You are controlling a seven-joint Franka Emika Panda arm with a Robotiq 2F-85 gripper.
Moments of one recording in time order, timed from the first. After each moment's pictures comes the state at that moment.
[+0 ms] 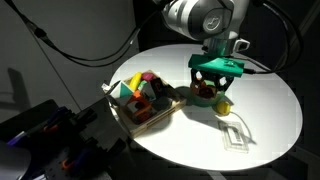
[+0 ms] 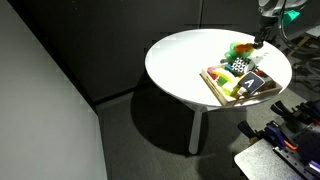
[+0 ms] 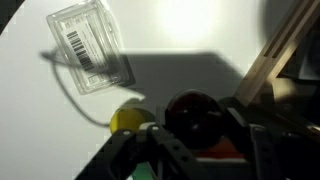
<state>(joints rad) -0.38 0.64 -0.08 -1.71 -0.02 2.33 -0.65</state>
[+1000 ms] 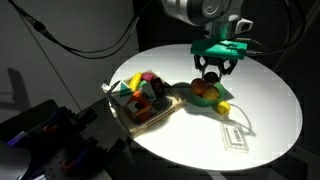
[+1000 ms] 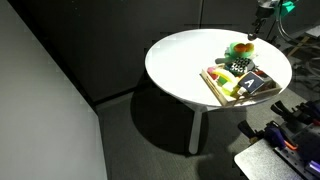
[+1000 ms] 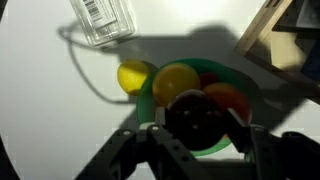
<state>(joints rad) -0.38 0.61 -0.04 -1.68 0.01 2.38 -0.65</state>
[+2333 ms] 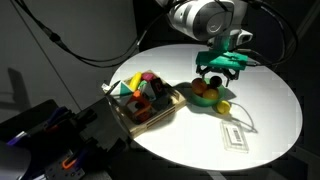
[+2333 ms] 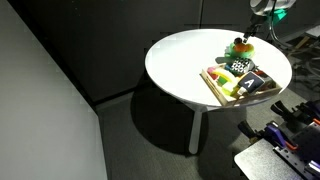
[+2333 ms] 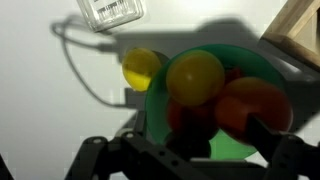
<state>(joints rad) -0.38 0.74 -0.05 -1.56 0.01 2.42 -0.65</state>
